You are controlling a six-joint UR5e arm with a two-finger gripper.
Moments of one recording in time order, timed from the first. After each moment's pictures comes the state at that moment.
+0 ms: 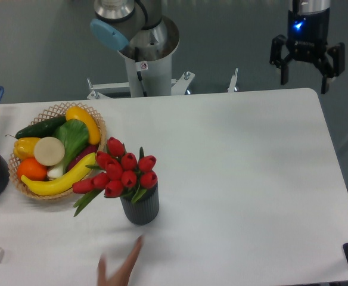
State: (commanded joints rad) arm 3.01 -1.57 -1.72 -1.02 1.25 1.68
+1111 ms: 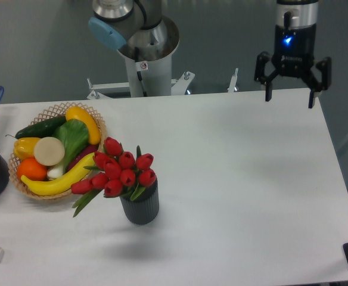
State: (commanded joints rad) arm 2.92 -1.60 -1.80 -0.90 1.16 1.31
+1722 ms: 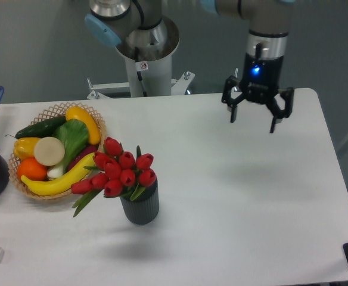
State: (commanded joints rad) arm 2.82 -1.59 -1.91 -0.85 1.06 1.31
